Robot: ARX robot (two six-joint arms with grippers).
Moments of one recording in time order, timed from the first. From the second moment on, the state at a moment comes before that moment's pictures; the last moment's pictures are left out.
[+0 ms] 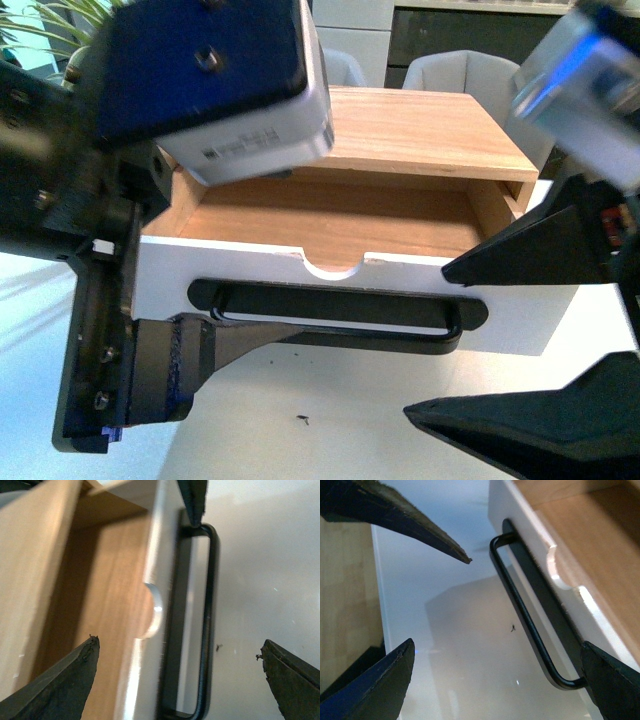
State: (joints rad) left arm -0.39 1.41 0.79 0.04 0.53 1.04; right arm 0.33 1.28 0.71 -0.15 -0.64 -0.63
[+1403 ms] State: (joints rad) left arm -0.01 0.38 0.05 0.33 0.00 0.00; right arm 0.00 0.05 0.05 -0.01 0.00 0.01
